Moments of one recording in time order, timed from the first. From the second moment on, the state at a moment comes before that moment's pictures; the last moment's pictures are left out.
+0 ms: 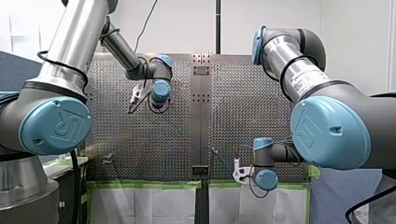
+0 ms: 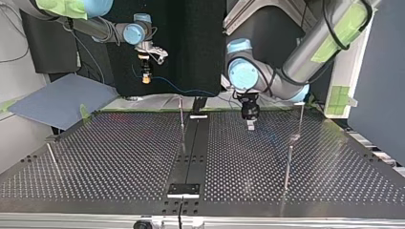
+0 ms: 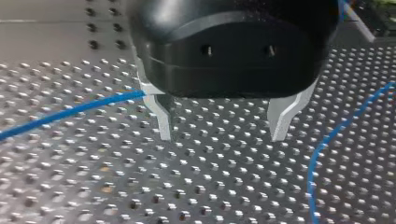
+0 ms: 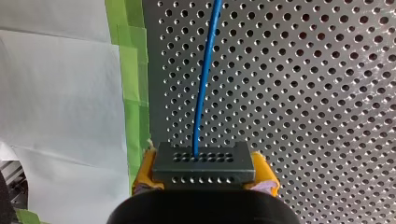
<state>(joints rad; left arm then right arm) -0.38 -1.92 -1.74 -2.81 -2.17 -1.34 1.97 -0.62 1.92 -1.10 1.66 1.57</state>
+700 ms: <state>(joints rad) -0.38 -2.11 -1.74 -2.76 -2.17 -1.34 1.98 -0.62 1.91 -1.10 1.64 1.57</state>
